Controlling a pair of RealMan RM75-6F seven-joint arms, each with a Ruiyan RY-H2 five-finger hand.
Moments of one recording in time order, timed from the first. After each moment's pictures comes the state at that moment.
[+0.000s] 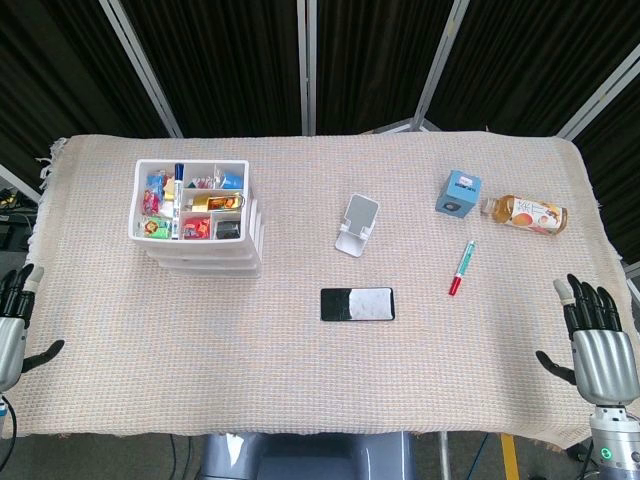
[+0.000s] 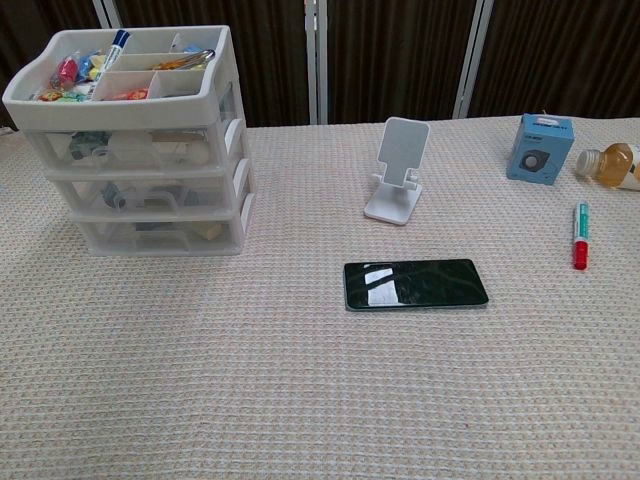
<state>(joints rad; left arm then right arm) -0.08 -1.16 -0.06 -1.58 1.47 1.51 0.16 0.06 -1.18 0.09 -1.59 -1.51 1.56 -0.13</state>
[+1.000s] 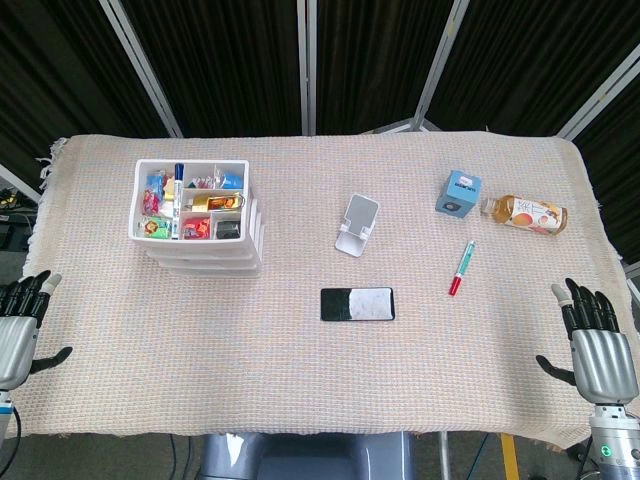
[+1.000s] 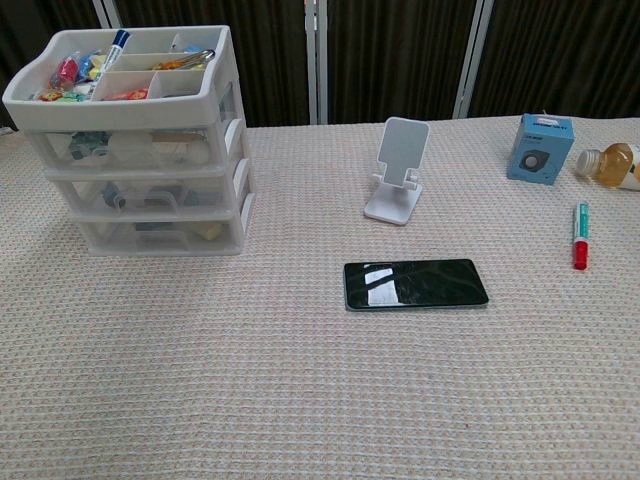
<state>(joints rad) -0.11 -1.12 -0.04 -1.66 1.45 1.44 0.16 0.07 -1.16 0.09 -1.62 -1.47 1.51 -0.13</state>
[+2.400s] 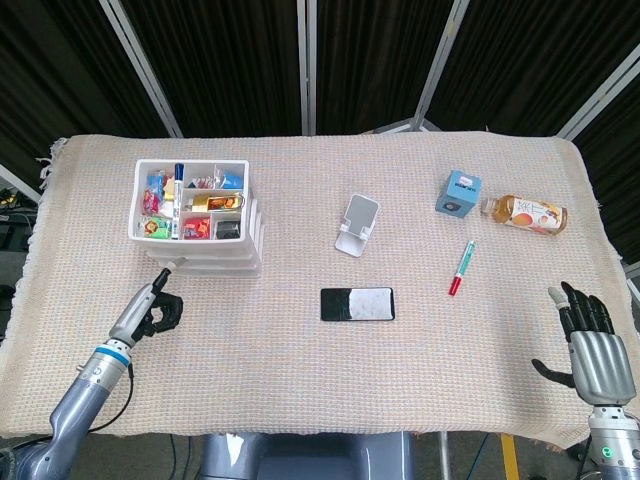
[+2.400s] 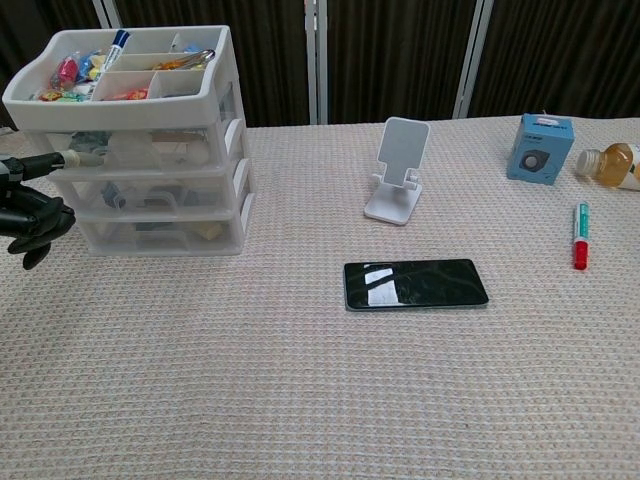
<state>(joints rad) -0.40 -1.30 -0.17 -1.74 1.22 0.95 -0.48 0.07 -1.14 0.08 -1.64 -1.46 1.47 -0.07</state>
